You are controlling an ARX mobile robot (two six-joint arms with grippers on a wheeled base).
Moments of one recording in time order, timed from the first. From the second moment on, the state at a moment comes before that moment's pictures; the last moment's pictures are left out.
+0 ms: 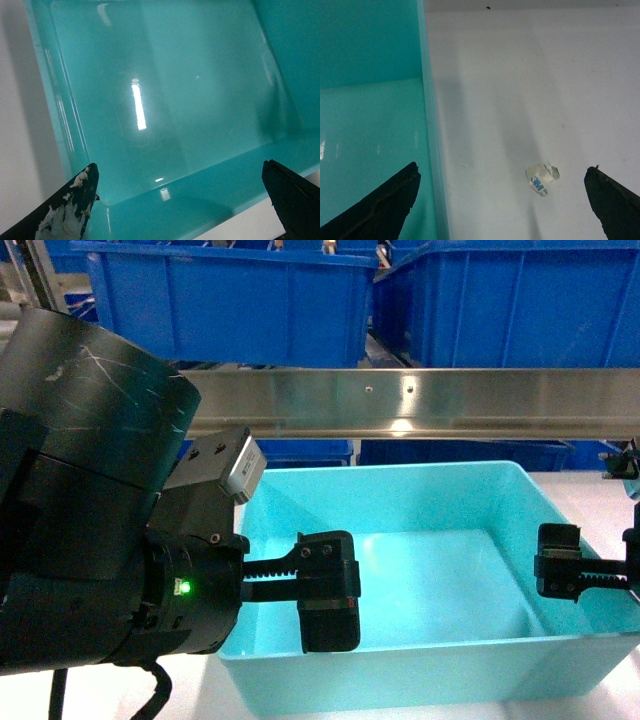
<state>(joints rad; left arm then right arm) -0.47 1.75 0.72 0.24 0.08 -0.41 0.12 2.03 0.73 0.70 0.23 0.12</state>
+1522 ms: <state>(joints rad) -0.42 1.80 0.72 0.15 0.01 -0.39 0.10 2.06 0.75 0.72 0.12 0.08</state>
